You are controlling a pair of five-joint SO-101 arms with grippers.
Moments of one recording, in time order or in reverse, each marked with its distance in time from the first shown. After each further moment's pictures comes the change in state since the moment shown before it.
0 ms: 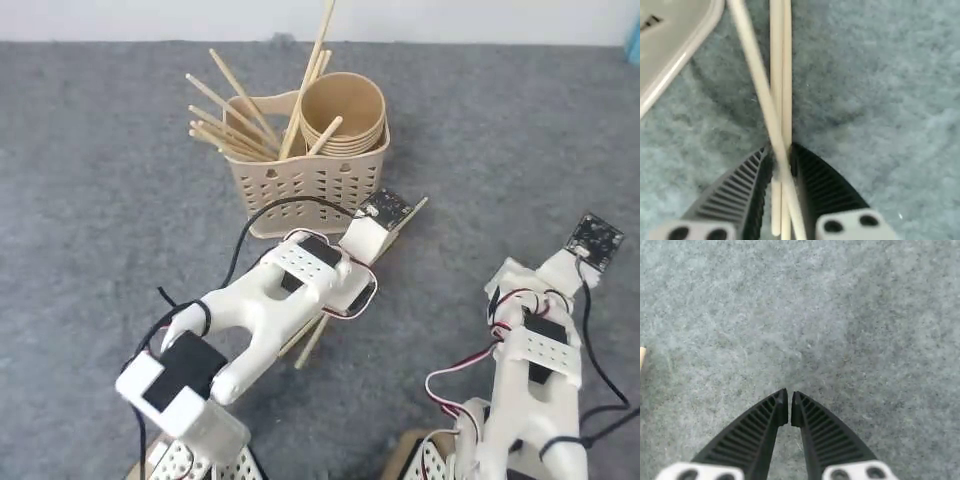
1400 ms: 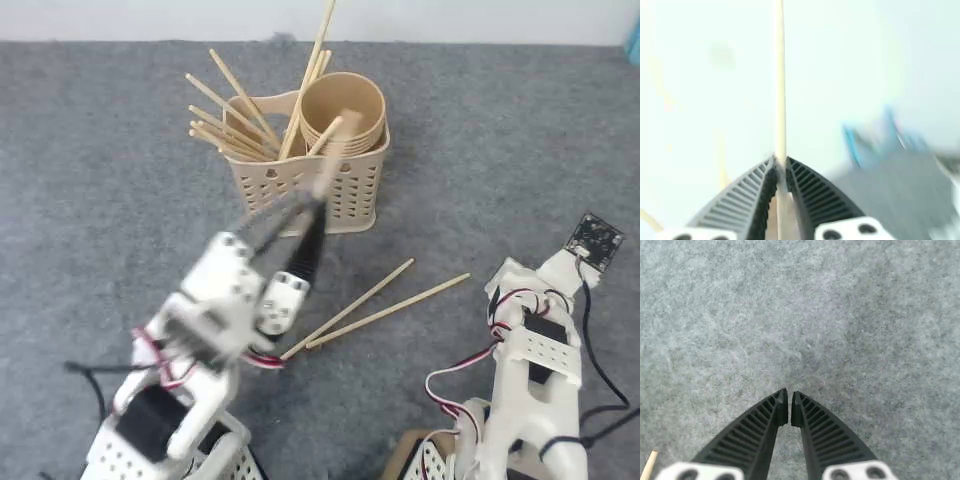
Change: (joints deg) left arm -0.3 -95.1 28.7 -22.2 -5.1; right arm 0.0 0.0 0.0 0.0 0.0
